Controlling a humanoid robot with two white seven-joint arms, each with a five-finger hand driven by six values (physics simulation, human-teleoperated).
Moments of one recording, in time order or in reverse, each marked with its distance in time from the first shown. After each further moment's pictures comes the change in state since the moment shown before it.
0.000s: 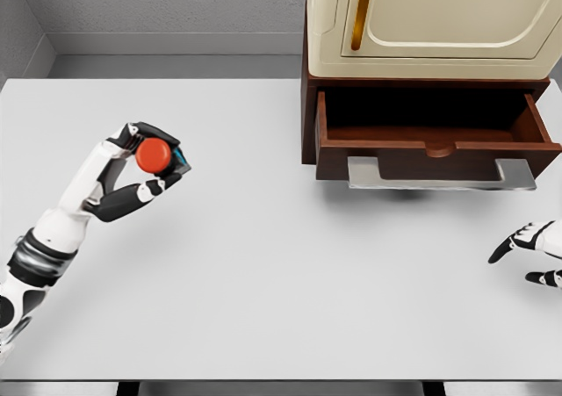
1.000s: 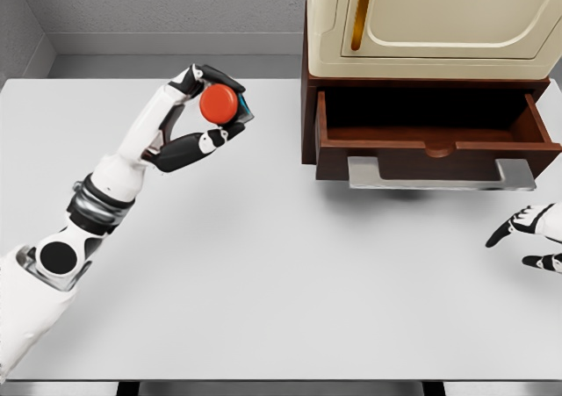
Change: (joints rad) left arm -0.227 -0.223 -0.028 0.005 -0.129 0.126 -0.063; right arm -0.051 -0.002 0.003 -0.017 -0.030 0.000 0.000
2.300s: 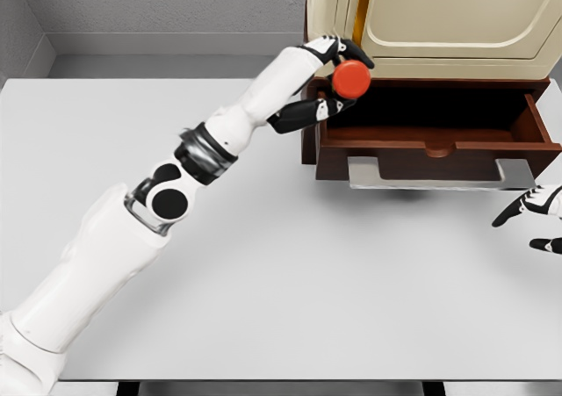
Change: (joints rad) left arm -0.278 -0.269 -0.167 0.202 -0.376 0.136 0.000; right arm 0.003 -0.015 -0.058 -0.017 -0.070 0.000 0.000
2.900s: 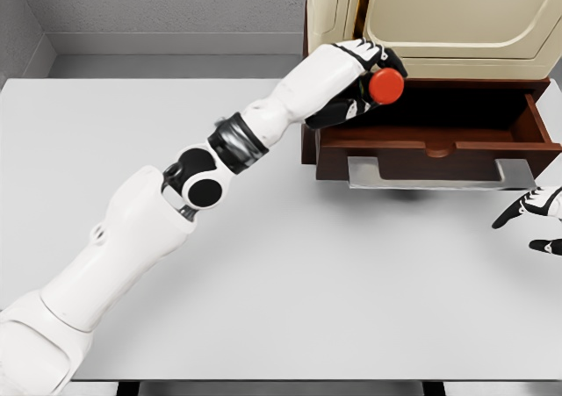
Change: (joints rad) left arm -0.083 -0.086 -0.042 0.123 -0.215 0.004 0.003; right arm 0.005 0.000 0.000 0.000 0.000 0.000 0.000
